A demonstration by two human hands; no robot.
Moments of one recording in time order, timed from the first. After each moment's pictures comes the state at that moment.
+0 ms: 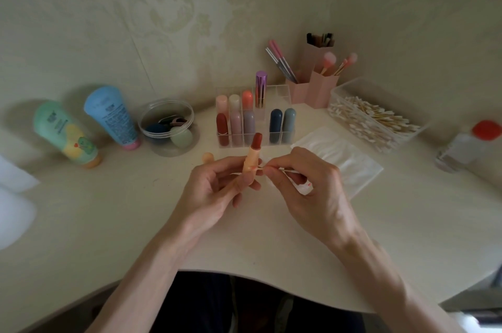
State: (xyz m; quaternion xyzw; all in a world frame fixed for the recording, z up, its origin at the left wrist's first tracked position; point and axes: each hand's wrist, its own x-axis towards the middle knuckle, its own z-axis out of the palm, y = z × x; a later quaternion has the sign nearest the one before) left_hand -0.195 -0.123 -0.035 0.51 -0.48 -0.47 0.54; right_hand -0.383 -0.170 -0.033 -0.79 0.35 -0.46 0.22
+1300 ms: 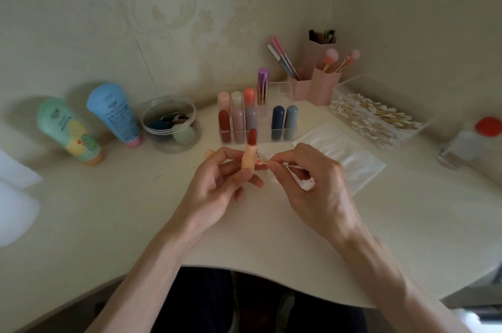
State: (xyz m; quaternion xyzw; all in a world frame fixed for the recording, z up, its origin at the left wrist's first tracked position) left_hand -0.194 -0.122 -0.035 0.49 -0.48 -0.48 0.55; right_hand -0.381 -0.170 -0.035 -0.78 0.37 -0.45 0.20
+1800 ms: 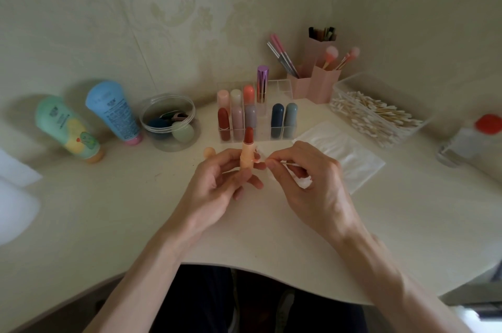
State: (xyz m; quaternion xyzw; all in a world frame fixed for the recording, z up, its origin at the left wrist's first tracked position) left_hand -0.193 -0.123 -0.037 0.51 -0.51 -0.46 0.52; right_hand -0.381 -0.169 -0.036 -0.79 0.36 -0.46 0.20
